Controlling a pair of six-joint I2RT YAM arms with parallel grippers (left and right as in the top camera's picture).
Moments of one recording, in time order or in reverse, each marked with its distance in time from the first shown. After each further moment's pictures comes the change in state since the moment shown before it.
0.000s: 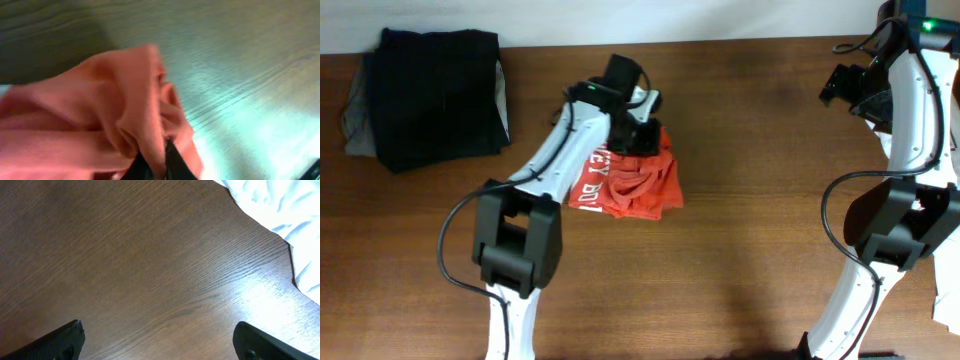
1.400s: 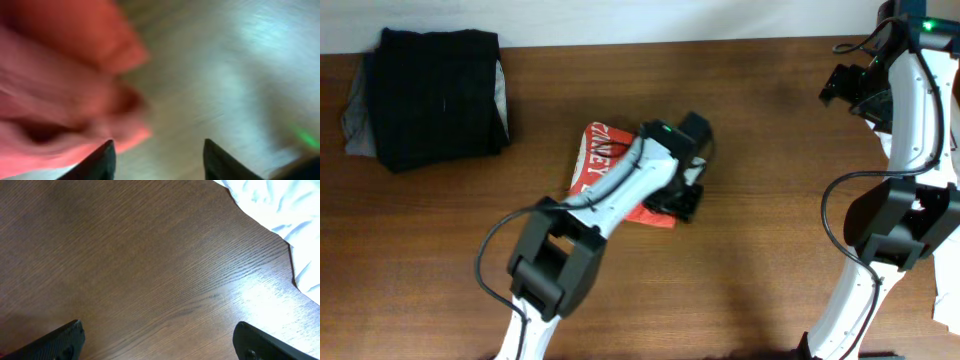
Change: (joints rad) left arm -0.290 -0.013 -0.070 -0.253 -0.213 -0.027; right arm 0.000 0.000 0.000 0.000 0.000 0.000
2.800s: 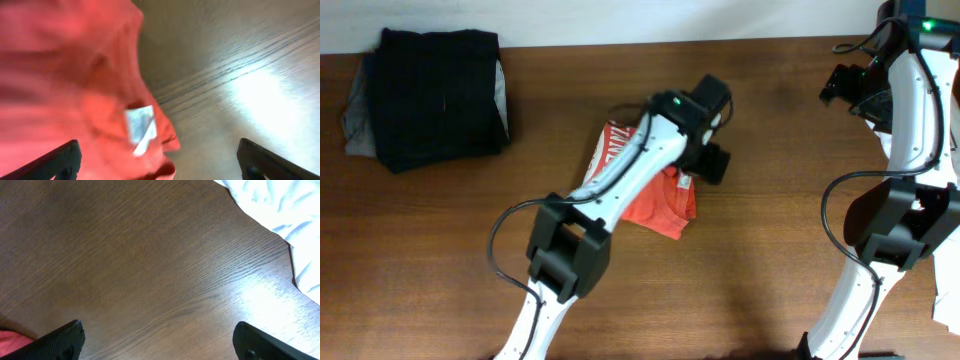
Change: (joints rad) left arm 0.031 0.144 0.420 -0.053 -0.099 -0.040; right arm 0.000 0.000 0.000 0.000 0.000 0.000
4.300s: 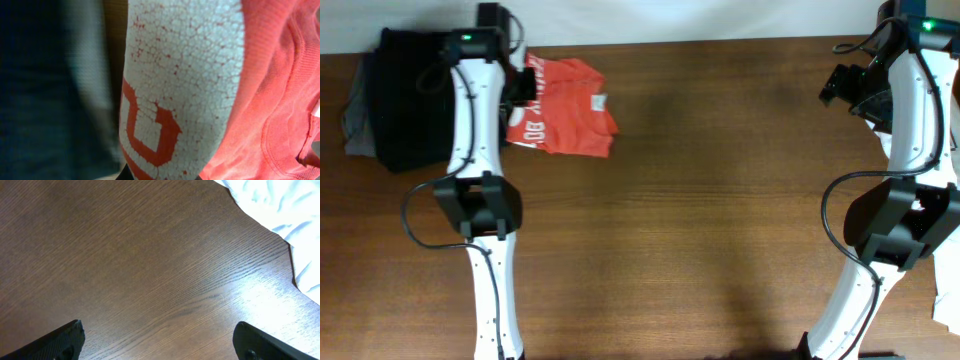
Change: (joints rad) left arm 0.696 0.372 0.658 -0.257 -0.082 0.206; right arm 0.000 0.000 0.000 0.000 0.000 0.000
